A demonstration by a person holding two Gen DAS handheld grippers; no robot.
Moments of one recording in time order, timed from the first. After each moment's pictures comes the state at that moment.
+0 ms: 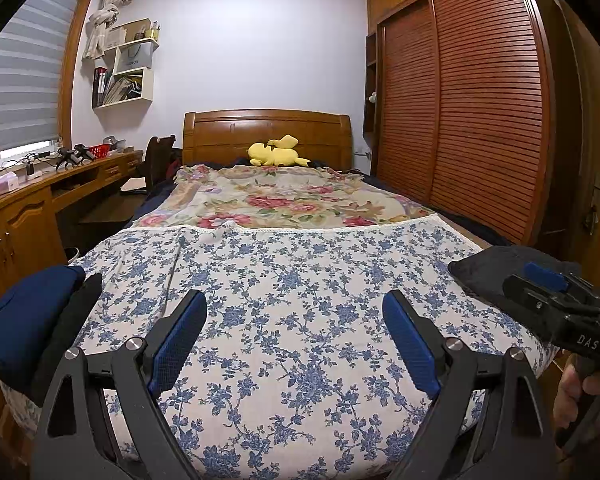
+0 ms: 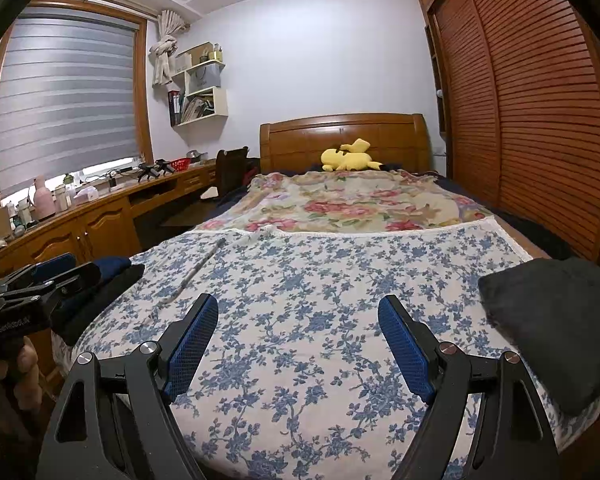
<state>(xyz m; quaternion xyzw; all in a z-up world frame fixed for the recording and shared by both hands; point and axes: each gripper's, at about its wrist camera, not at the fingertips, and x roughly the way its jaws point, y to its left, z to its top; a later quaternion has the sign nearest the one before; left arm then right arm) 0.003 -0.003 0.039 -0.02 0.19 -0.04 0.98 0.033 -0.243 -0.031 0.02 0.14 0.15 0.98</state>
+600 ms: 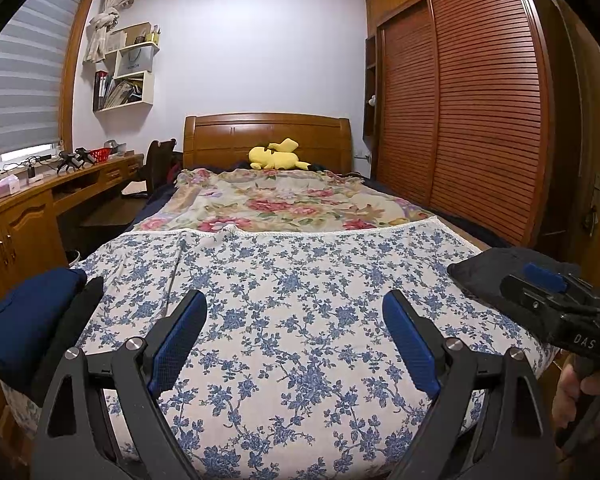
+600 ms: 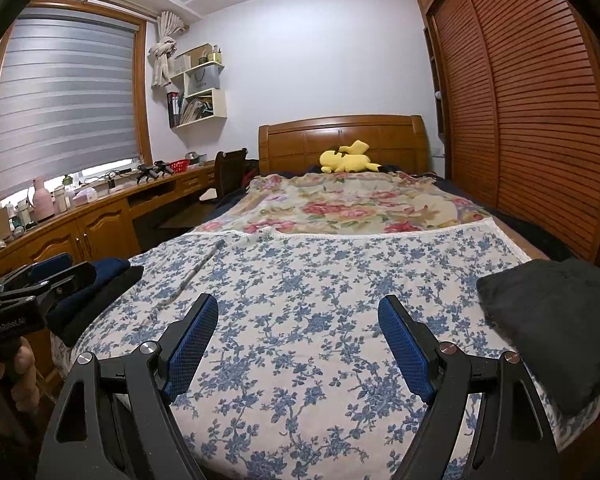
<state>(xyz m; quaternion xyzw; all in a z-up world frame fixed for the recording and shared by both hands) -0.001 -0.002 0.042 -0.02 0.19 -0.04 0.98 0.030 -0.245 -0.029 0.02 0.13 0.15 0.98</state>
